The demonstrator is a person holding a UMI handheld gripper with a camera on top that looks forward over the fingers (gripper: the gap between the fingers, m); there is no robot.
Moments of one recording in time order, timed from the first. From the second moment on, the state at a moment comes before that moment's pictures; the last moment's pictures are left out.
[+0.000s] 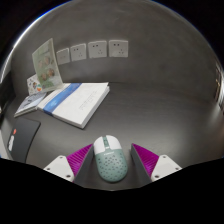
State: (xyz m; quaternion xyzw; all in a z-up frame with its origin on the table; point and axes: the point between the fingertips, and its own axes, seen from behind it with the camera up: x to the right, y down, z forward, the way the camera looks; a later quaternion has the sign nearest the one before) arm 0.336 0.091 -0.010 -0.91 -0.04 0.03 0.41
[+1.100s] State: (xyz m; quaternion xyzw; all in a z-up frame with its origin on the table) arm -0.078 0.036 0.037 -0.89 -0.02 0.01 0.46
